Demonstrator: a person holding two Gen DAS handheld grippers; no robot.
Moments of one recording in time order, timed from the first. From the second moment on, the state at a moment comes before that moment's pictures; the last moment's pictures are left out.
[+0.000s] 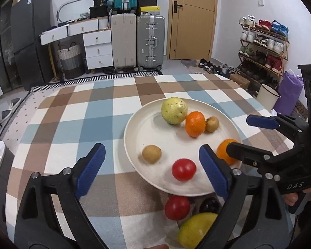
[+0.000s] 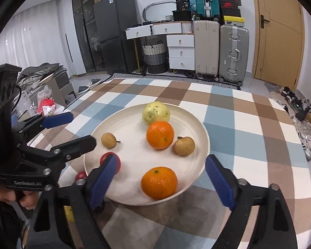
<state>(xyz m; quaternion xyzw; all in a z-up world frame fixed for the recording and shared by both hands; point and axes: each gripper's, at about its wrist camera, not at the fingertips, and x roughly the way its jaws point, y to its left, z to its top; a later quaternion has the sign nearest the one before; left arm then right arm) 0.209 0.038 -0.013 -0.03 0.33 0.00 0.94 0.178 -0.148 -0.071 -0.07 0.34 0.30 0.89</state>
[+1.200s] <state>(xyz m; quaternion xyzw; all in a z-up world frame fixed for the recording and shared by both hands) 0.081 0.021 -0.003 -0.02 0.34 0.02 0.94 0.068 -0.188 -0.072 -0.08 0.40 0.27 0.87</state>
